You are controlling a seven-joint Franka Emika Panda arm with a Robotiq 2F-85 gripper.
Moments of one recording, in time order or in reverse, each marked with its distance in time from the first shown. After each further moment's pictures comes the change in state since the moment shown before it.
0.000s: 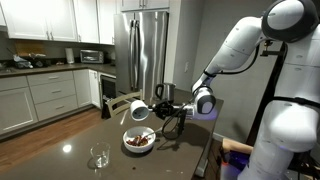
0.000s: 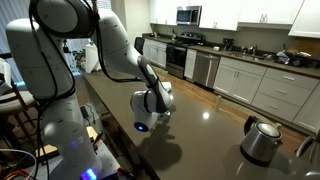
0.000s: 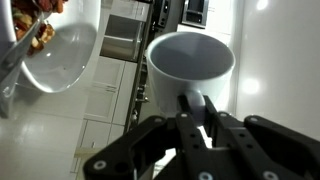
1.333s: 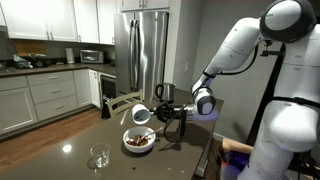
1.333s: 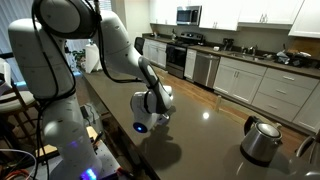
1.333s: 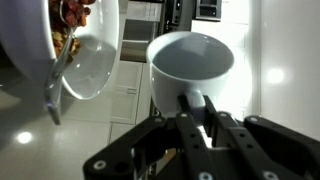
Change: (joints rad) arm 0.000 0.014 0.000 0.001 0.001 0.057 0.110
